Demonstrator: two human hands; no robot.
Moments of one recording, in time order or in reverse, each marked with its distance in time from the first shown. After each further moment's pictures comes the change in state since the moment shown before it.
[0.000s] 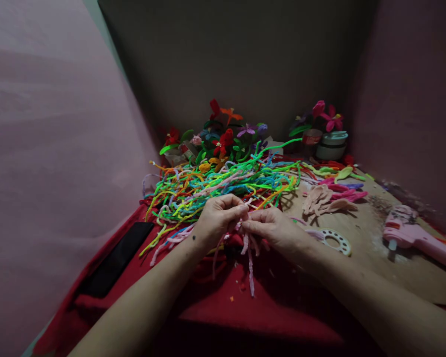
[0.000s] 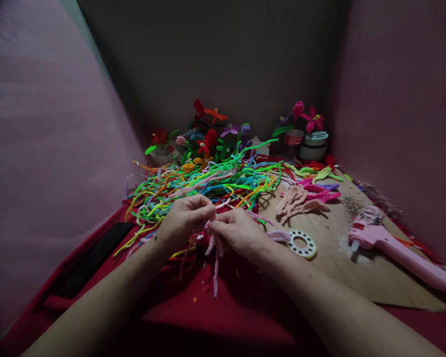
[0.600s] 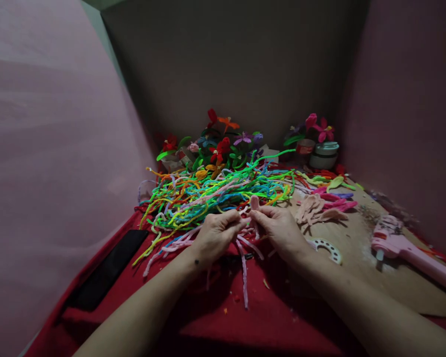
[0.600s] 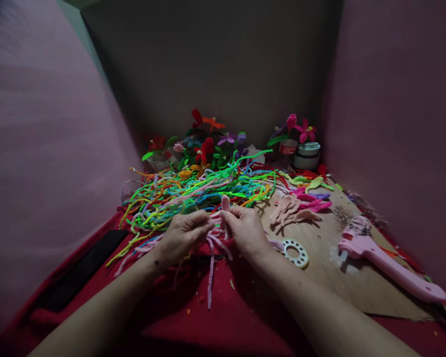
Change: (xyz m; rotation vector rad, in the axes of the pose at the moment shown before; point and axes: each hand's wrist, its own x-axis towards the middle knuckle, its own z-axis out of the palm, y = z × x) left_hand -0.002 -0.003 0.002 0.424 -0.019 0.154; right_hand 0.008 0.004 -0.016 0.040 0.441 -0.120
